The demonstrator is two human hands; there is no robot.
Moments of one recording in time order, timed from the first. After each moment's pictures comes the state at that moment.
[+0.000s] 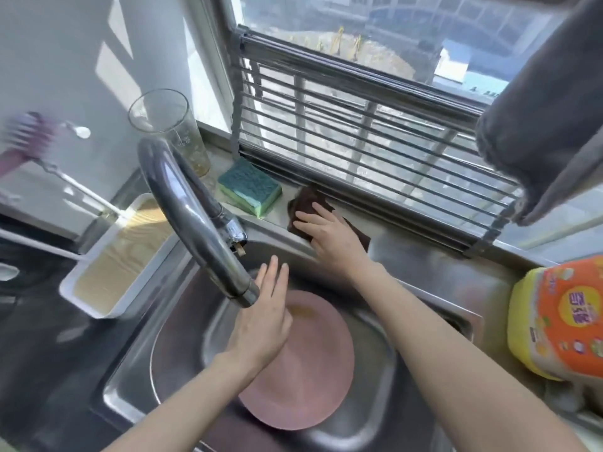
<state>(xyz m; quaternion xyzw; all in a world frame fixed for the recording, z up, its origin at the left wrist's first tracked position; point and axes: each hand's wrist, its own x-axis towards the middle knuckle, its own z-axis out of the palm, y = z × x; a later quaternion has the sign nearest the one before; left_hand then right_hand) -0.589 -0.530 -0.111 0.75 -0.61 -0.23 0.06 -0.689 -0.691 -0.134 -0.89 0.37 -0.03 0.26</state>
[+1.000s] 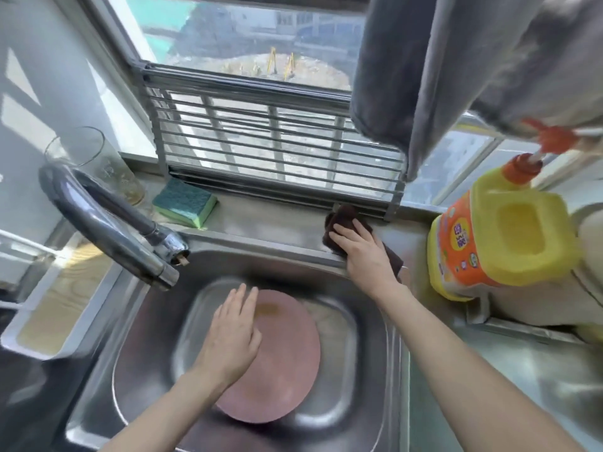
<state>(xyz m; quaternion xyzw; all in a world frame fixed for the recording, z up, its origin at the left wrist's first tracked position) -0.609 -0.505 -0.114 0.70 -0.67 -0.24 -0.01 -0.837 -0.641 -0.127 -0.79 0.58 -0.03 0.20</state>
